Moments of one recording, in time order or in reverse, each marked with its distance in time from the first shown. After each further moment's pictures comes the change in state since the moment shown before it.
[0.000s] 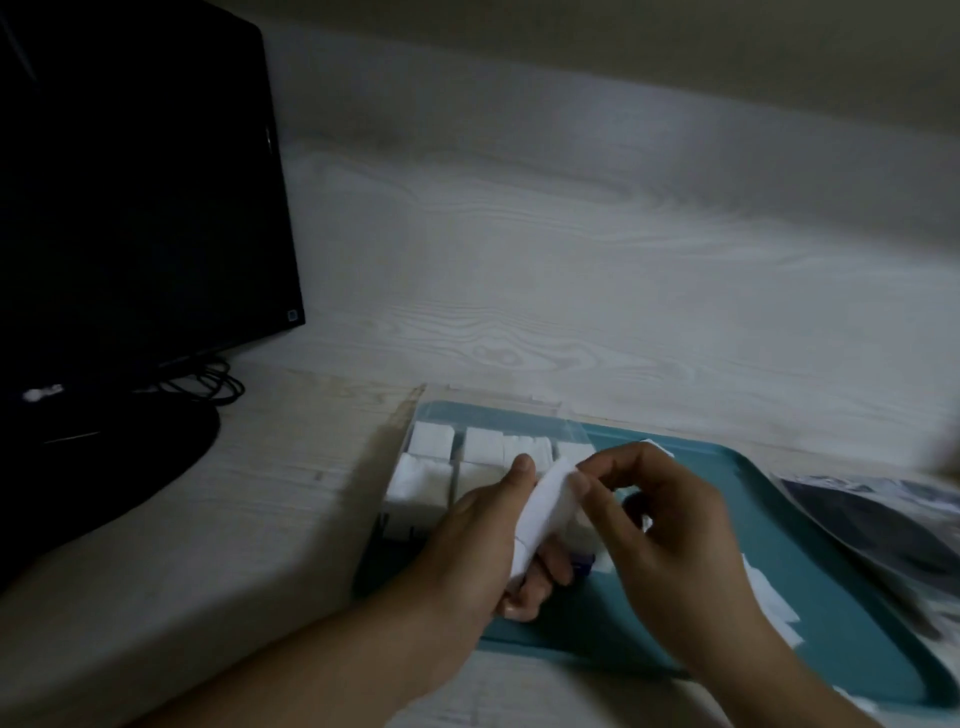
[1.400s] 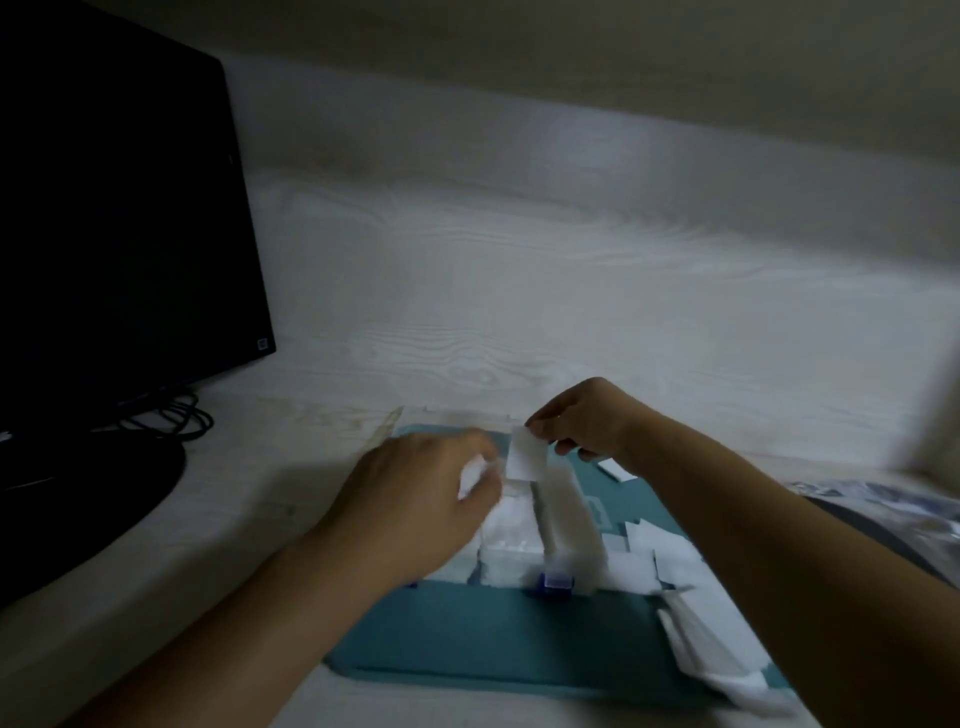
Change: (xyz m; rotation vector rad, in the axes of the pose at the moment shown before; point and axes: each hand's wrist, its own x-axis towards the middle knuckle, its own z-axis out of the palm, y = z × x) left_hand 0.022 0.047 -0.033 1.420 0.270 0.592; right_hand 0.137 0.024 0.003 -0.324 -0.384 0.547
